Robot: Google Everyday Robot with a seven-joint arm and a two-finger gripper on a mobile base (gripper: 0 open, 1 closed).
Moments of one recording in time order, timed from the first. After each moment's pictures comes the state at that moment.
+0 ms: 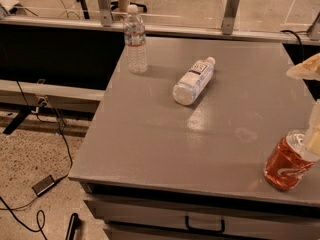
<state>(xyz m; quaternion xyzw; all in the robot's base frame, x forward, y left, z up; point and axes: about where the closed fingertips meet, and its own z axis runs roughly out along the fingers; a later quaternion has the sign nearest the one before) 0.410 -0.249 0.946 -0.60 0.78 0.04 0.16</state>
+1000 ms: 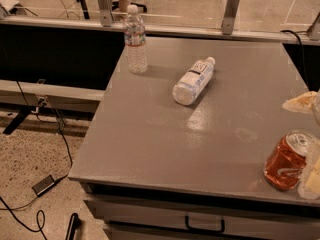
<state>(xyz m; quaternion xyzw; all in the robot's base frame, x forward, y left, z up) 0.371 -0.249 0.898 -0.61 0.78 0.06 0.13</state>
